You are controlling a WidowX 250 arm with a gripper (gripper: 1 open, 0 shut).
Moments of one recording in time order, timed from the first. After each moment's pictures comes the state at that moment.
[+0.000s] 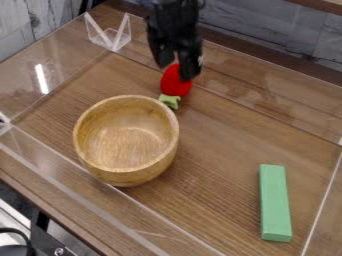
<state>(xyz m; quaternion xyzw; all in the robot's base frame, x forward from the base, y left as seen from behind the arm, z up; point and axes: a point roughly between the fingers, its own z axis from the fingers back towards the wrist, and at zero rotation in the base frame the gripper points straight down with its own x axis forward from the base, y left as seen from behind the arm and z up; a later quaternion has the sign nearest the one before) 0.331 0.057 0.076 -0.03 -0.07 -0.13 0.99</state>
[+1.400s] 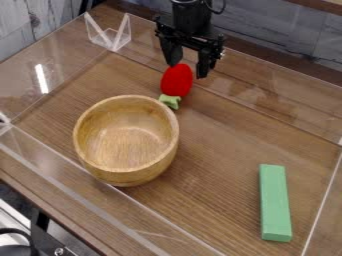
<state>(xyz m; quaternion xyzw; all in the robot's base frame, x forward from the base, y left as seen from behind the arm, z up) 0.349 0.044 0.083 0.00 -0.08 -0.01 1.00</state>
